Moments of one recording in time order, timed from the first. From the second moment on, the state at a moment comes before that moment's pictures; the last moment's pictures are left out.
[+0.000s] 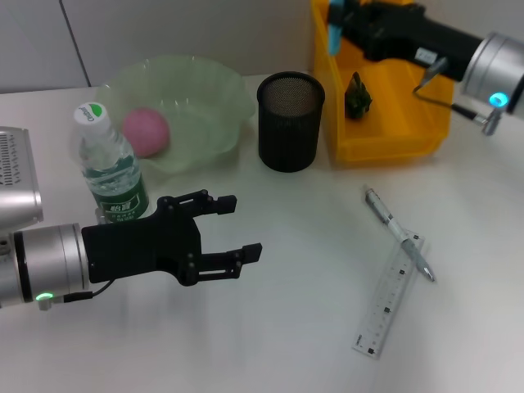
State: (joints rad) left arm -0.49 -2.07 1.21 0.57 1.56 1.40 -1.16; right arm 0.60 2.08 -0.90 -0.63 -1.41 -1.10 1.31
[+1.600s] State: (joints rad) left arm -0.48 -2.07 1.21 0.54 1.56 1.40 -1.12; right arm 0.76 2.09 -0.95 -0.30 -1.31 -0.90 1.02
